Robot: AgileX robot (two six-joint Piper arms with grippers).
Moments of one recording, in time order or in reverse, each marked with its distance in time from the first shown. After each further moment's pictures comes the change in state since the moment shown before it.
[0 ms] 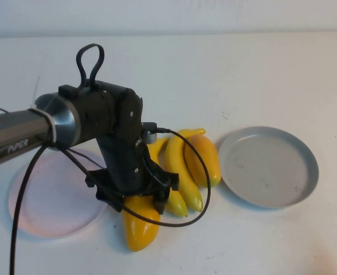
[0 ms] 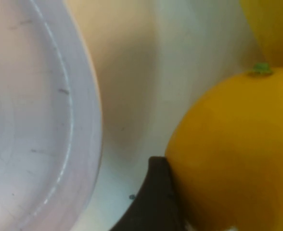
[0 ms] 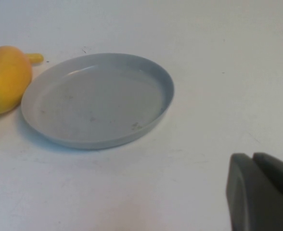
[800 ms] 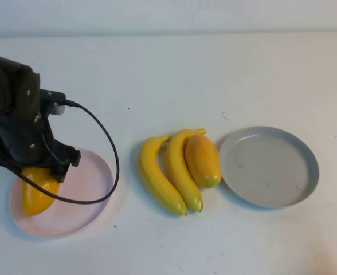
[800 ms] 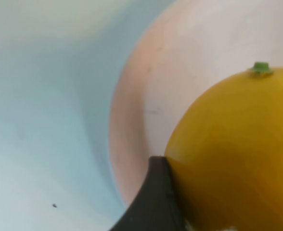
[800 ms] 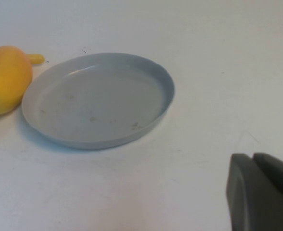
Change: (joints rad) right arm 0.000 0.000 0.000 0.000 0.000 0.000; left arm 0.318 -0.173 0.098 0.298 -0.032 0.205
